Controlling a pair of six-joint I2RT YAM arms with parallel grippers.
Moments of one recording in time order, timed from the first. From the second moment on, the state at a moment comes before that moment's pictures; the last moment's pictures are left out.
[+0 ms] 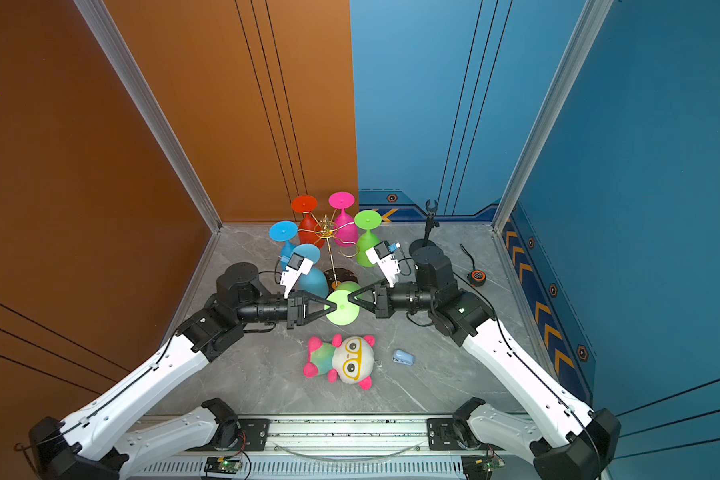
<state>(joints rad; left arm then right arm) -0.60 1.02 0.93 -0.17 0.81 -0.63 0.58 1.10 1.12 -0.40 -0.78 0.49</state>
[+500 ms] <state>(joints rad) -0.60 1.08 0.93 -0.11 0.86 -0.63 0.49 0.99 1.10 -0.50 -0.74 0.50</state>
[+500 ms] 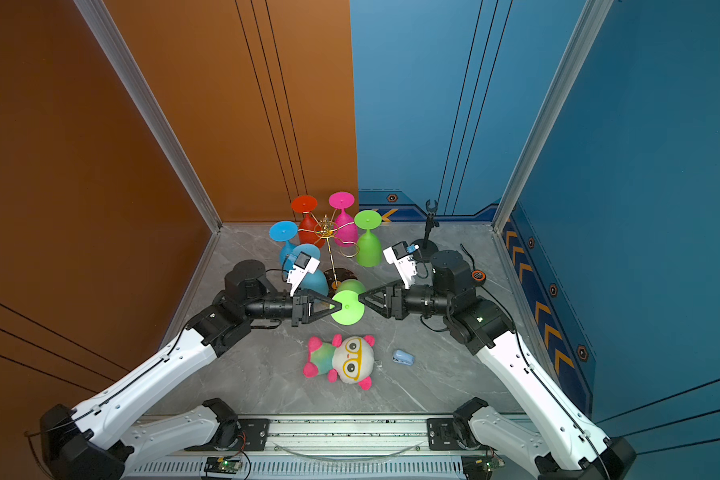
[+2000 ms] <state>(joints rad) -1.27 0.94 0.75 -0.35 -0.24 0.59 0.37 1.34 1.38 -0.80 -0.59 0.50</state>
